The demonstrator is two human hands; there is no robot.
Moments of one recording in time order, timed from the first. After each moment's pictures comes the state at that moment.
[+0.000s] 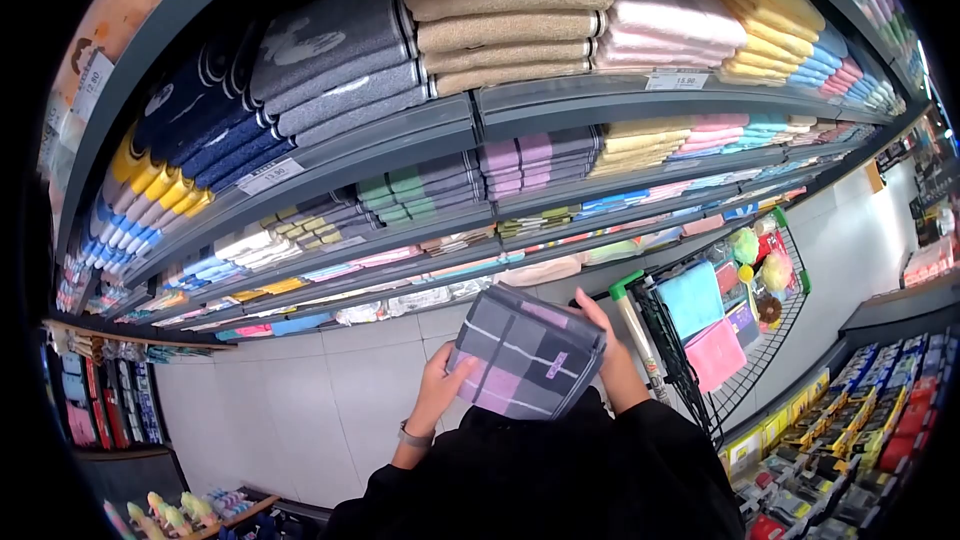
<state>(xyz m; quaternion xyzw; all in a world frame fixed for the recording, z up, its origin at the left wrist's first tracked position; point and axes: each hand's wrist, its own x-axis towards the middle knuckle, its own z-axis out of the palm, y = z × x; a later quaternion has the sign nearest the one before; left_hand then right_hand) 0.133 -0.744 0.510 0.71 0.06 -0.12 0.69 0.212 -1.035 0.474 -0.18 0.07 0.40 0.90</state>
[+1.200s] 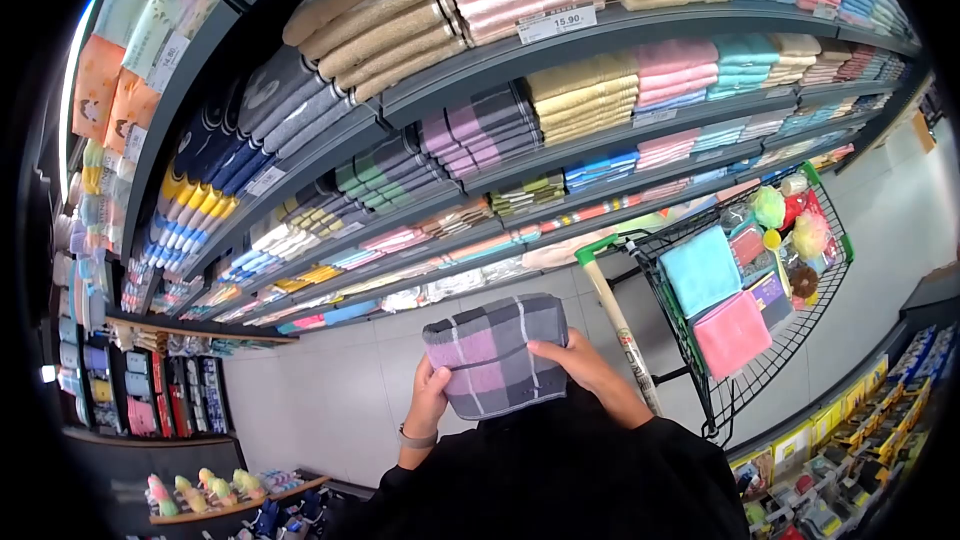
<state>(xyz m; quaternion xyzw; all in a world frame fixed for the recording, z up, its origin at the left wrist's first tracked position) 0.045 -0.869 0.544 0.67 0.06 -0.03 0.74 0.100 -1.121 0.488 -0.48 0.06 0.33 0.81</state>
